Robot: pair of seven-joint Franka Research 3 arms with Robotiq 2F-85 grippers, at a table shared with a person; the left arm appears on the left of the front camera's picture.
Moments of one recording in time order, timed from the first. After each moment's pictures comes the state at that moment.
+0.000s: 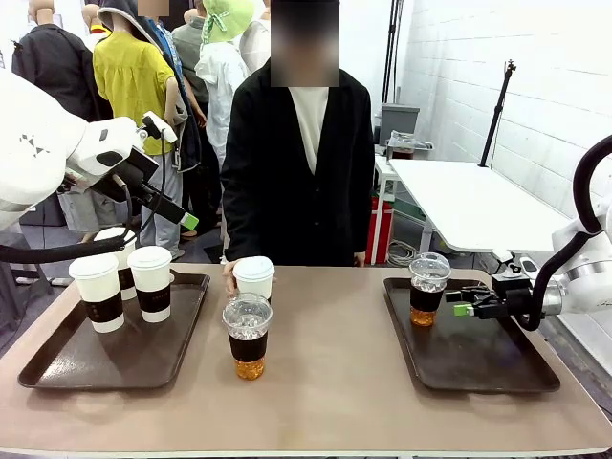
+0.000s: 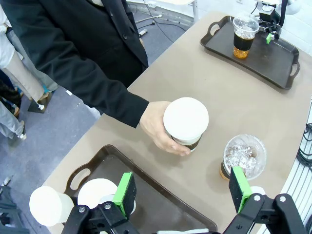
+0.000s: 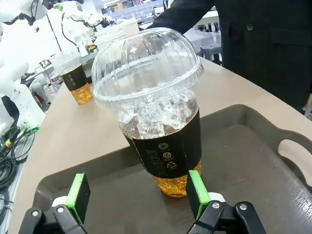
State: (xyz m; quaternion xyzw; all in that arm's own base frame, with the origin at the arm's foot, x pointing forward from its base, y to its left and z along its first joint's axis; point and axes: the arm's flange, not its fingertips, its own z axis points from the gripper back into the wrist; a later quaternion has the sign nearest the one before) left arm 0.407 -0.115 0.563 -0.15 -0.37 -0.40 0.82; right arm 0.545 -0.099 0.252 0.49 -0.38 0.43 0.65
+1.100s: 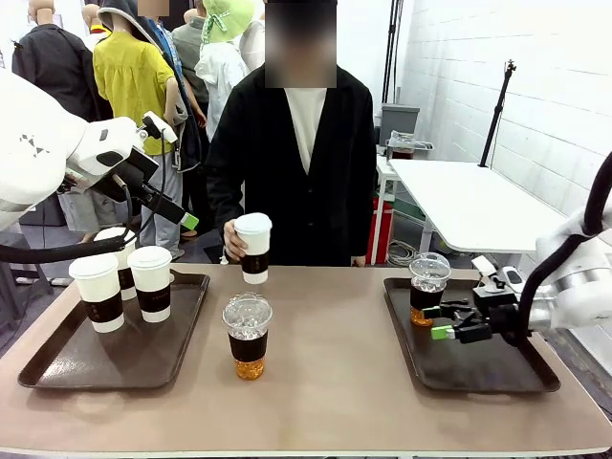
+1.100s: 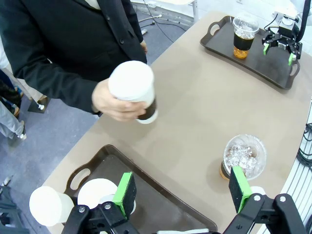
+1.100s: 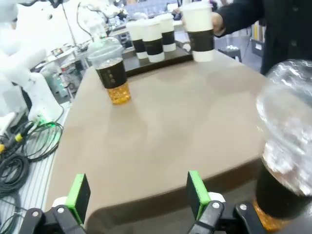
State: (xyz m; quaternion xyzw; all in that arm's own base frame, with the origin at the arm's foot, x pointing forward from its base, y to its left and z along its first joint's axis) left arm 0.407 -0.115 0.563 -0.15 -0.37 -0.40 0.82; right arm 0.453 -0.008 0.277 0.48 -0.37 0.47 0.63
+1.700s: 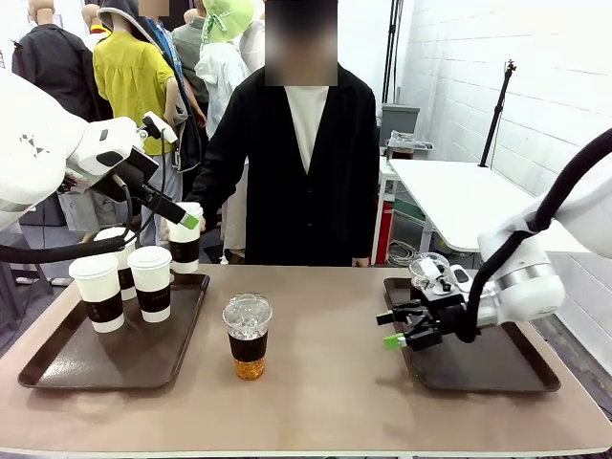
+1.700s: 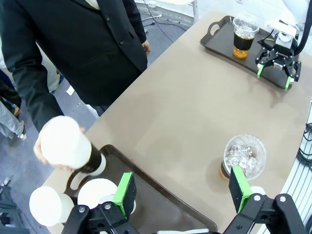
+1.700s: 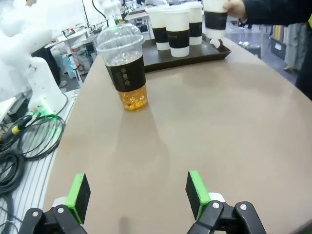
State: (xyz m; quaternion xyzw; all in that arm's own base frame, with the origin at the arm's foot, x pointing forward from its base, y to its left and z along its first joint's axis) left arm 0.407 -0.115 0.563 -0.15 -0.37 -0.40 0.82; right arm 0.449 0.102 0.274 0.47 -0.35 0.52 0.62
